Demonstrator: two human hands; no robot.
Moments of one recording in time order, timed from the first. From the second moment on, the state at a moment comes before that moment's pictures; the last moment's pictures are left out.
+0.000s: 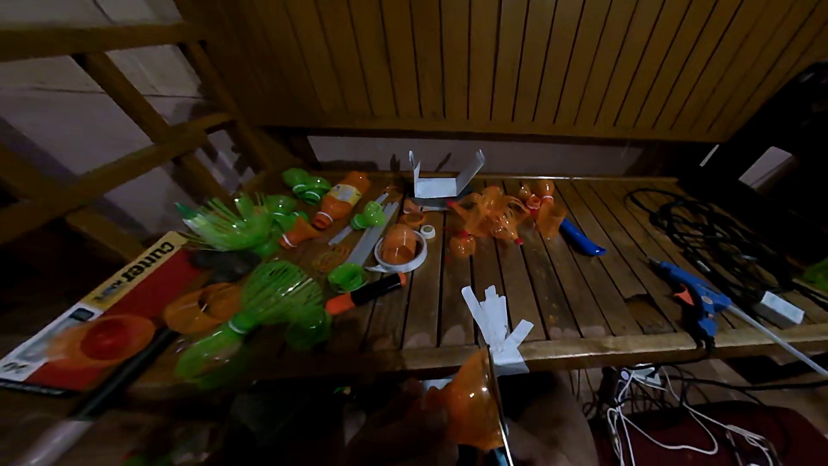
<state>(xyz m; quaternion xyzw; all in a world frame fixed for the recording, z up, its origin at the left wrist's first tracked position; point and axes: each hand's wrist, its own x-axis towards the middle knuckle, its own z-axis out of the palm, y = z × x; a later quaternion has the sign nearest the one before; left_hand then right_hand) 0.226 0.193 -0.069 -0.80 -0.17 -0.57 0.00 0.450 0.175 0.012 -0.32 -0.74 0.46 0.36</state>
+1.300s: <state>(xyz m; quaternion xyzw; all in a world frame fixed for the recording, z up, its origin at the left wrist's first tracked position) 0.232 0.192 -0.038 -0.66 -0.16 -0.66 -0.31 0.457 0.180 0.012 -0.34 -0.75 0.44 0.36</state>
